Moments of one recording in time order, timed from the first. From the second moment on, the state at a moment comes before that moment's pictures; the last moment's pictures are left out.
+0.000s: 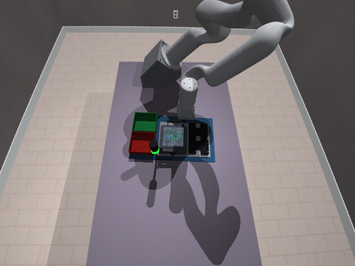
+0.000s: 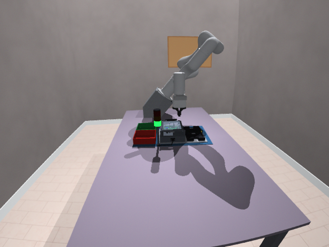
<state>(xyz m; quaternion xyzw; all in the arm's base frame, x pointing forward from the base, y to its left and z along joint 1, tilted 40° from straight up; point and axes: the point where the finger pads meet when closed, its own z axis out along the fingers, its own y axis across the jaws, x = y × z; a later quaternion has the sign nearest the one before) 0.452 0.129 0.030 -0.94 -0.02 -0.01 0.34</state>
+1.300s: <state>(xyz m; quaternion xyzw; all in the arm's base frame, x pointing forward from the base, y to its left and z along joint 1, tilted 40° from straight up) 0.451 0.119 0.042 -0.93 -0.16 -0.06 0.34</state>
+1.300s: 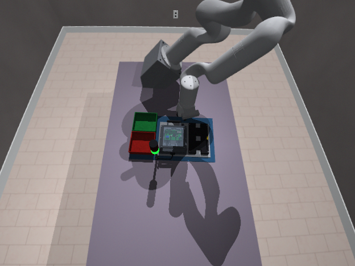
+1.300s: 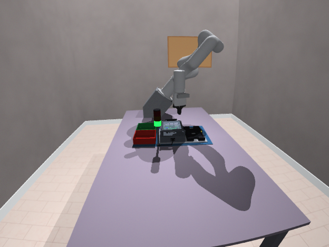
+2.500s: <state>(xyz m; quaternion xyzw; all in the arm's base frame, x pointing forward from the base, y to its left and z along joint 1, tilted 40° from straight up) 0.452 0.119 0.042 -0.70 -0.62 -0.22 0.26</state>
